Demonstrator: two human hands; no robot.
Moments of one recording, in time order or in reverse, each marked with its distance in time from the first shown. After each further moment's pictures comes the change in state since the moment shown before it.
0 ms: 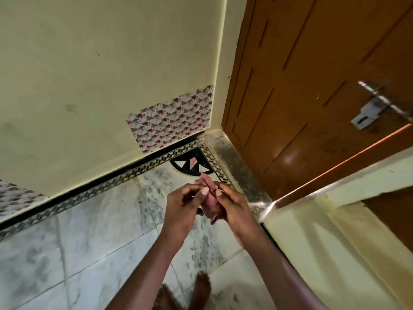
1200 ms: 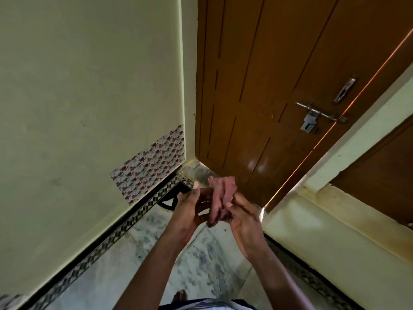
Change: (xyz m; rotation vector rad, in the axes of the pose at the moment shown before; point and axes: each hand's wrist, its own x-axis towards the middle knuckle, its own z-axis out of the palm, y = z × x) left_hand 0.049 0.105 -0.100 -0.180 -0.522 -0.243; right_hand -0.042 -0.058 0.129 0.350 0.370 -0.253
